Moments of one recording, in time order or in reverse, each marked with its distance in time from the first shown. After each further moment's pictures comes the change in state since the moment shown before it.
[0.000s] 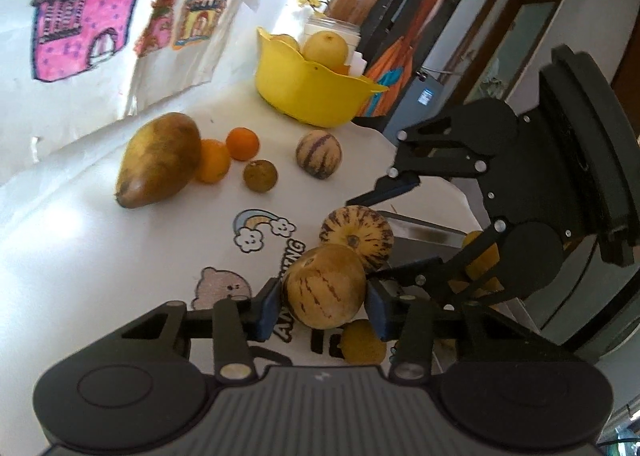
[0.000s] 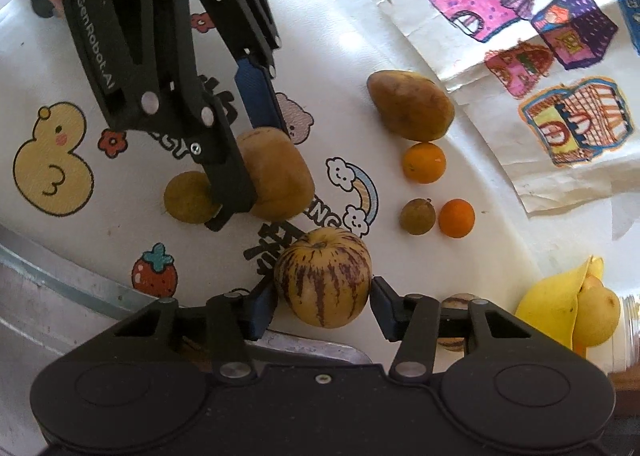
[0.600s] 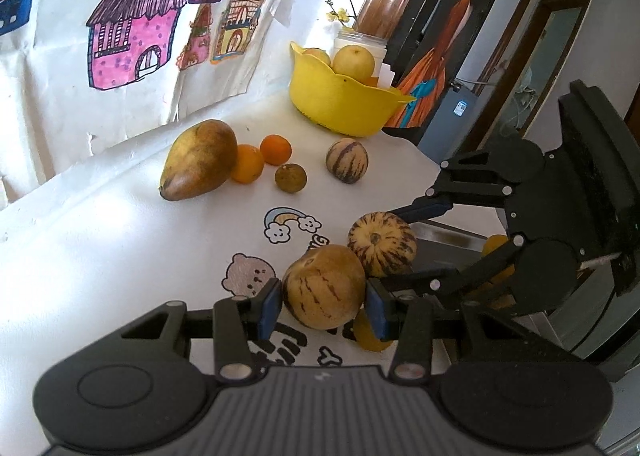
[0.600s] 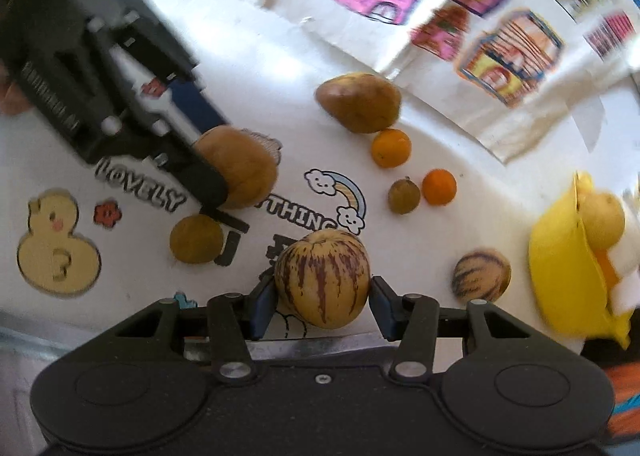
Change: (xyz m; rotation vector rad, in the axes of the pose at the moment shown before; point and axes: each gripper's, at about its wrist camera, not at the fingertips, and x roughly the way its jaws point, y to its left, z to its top) left arm -0.021 -0.012 -0.009 -0.023 -0.033 0.120; right arm -0.008 0.002 -0.021 0.375 -0.121 -0.018
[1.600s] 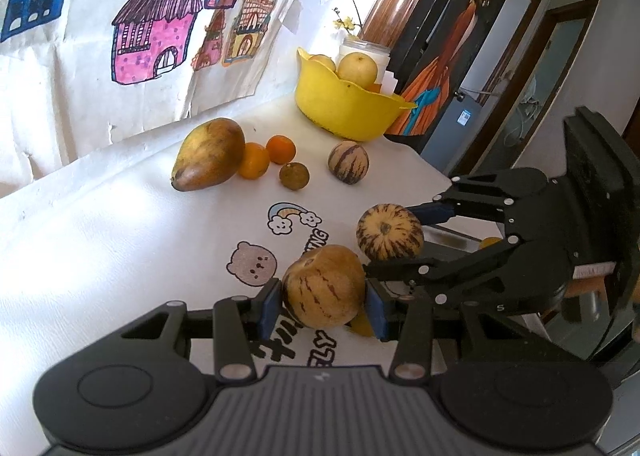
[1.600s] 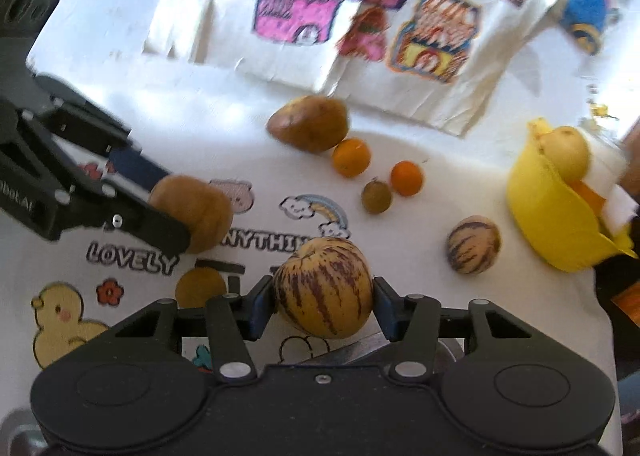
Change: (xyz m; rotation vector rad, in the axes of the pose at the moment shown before) left arm -0.017 -0.003 -0.011 -0.030 -0.027 0.007; right arm -0.012 0.007 -0.005 0.290 -0.106 -0.096
